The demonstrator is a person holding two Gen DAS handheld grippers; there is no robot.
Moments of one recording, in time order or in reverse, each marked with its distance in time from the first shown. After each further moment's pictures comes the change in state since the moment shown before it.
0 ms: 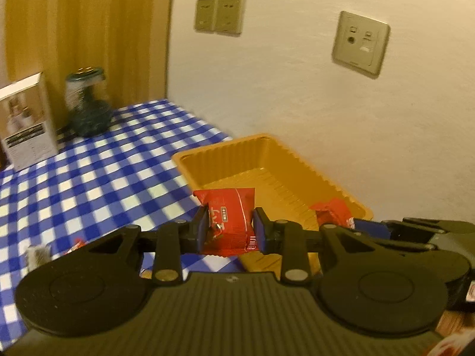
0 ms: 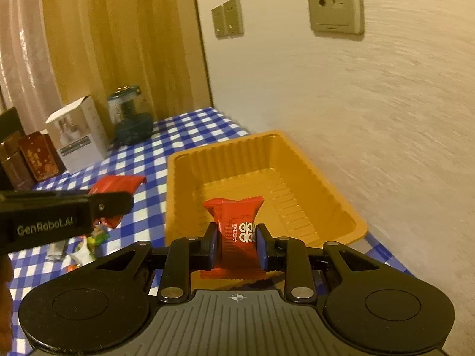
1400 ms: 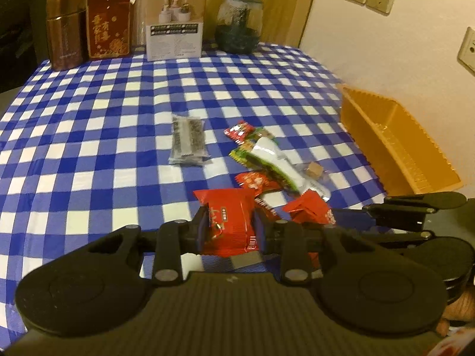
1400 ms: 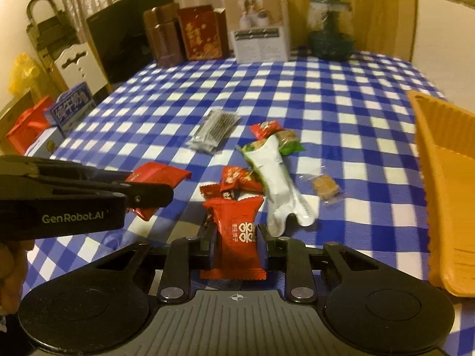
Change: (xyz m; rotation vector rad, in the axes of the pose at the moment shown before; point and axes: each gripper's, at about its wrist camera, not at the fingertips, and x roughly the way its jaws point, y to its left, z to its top) left arm -0.077 0.133 -0.119 -0.308 0.138 0.298; right arm 0.066 0.156 -0.072 -0.422 0.279 0.507
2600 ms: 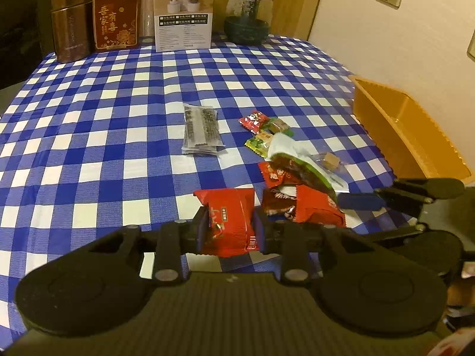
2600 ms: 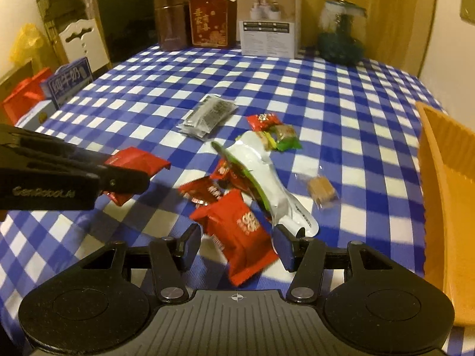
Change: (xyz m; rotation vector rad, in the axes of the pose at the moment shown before) left arm 0.012 0.013 -0.009 -0.006 0.029 0.035; right arm 0.028 0.001 -0.005 -0.130 0.022 -0.041
